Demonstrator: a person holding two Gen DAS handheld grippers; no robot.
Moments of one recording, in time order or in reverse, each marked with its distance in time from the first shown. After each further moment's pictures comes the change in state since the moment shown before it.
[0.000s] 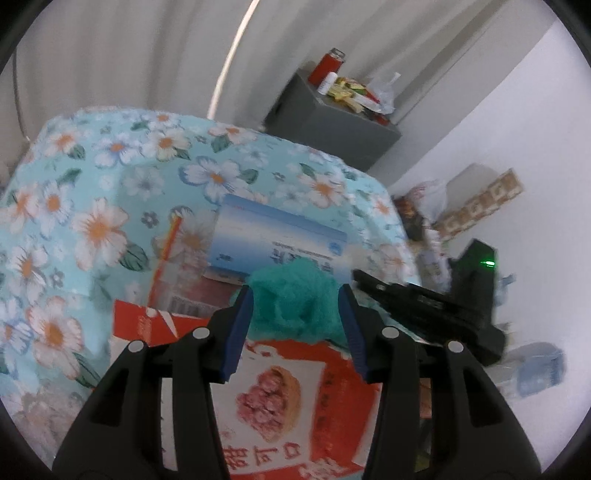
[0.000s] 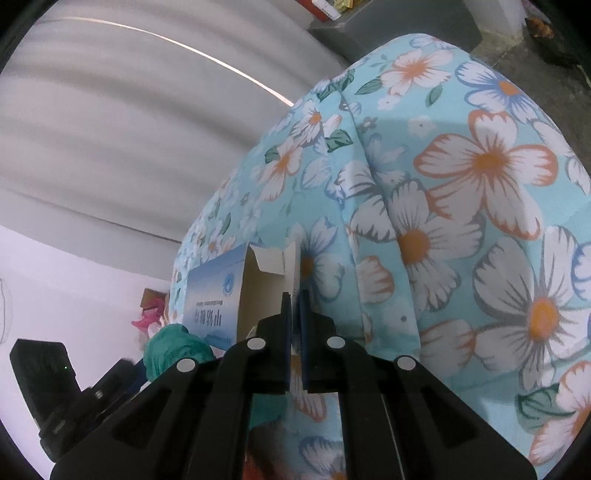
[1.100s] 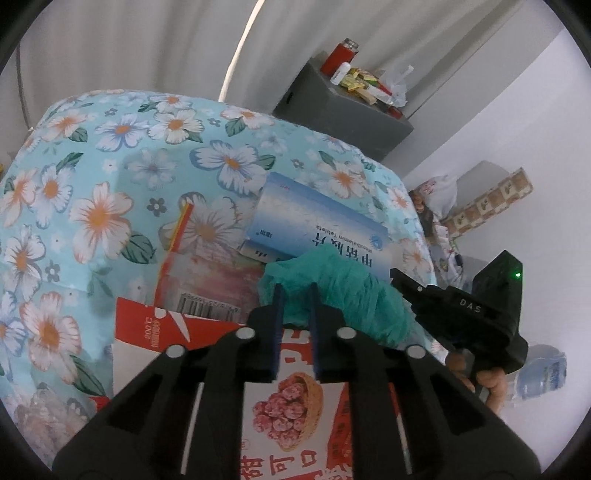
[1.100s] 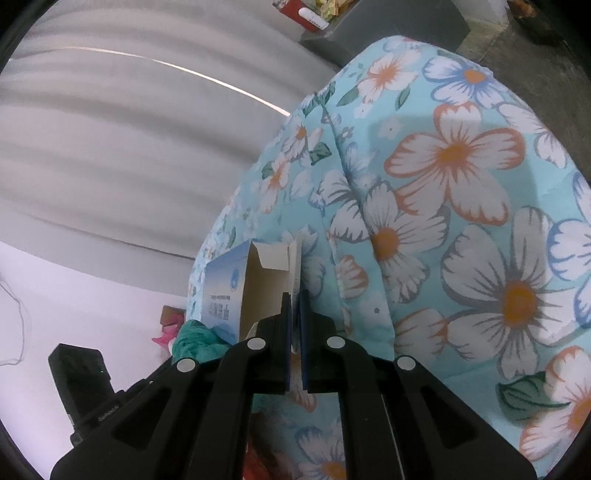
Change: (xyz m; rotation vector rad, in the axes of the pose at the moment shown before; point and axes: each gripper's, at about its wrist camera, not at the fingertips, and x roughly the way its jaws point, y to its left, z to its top) left arm 0.017 0.016 -0.002 -0.029 0.039 -0.009; right arm -0.033 -0.031 -0.003 0.078 -0.061 0.068
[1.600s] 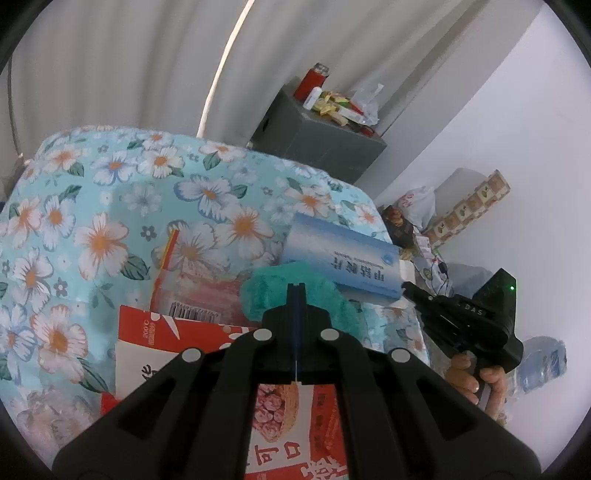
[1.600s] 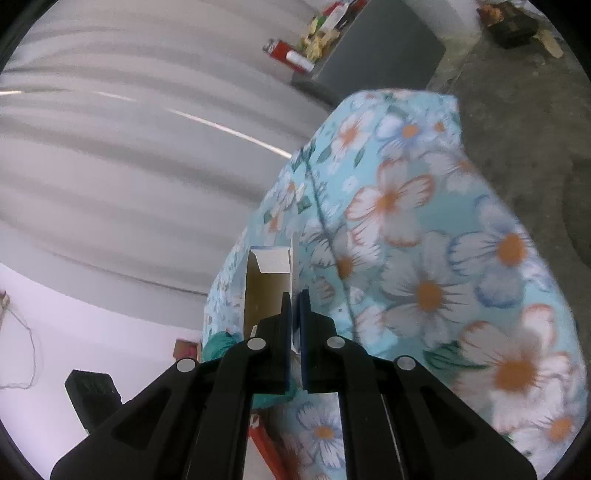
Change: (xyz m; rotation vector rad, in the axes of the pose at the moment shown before) left arm -0.035 -0.020 -0.008 0.079 -0.102 -0.049; right arm -0.082 -0.022 -0.009 0.070 -0.152 0.027
